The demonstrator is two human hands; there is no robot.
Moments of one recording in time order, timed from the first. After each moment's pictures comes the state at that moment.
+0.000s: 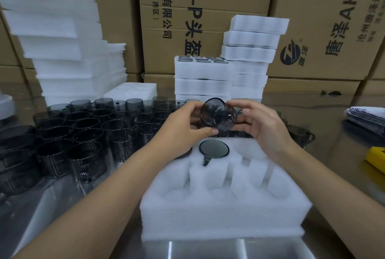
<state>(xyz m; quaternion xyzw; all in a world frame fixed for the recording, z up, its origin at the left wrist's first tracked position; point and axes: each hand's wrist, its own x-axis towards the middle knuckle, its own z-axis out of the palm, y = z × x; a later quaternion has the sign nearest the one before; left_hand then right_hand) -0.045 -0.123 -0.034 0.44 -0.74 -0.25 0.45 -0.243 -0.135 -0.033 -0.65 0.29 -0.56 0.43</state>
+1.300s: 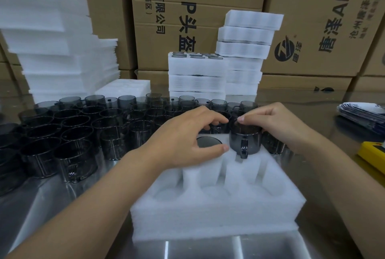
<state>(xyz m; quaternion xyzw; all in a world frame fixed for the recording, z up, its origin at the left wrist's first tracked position) -0.049 -0.100 -0.033 0.38 -0.87 -0.07 0.31 -0.272 -0.117 -0.011 -0.70 0.52 -0.41 0.27</state>
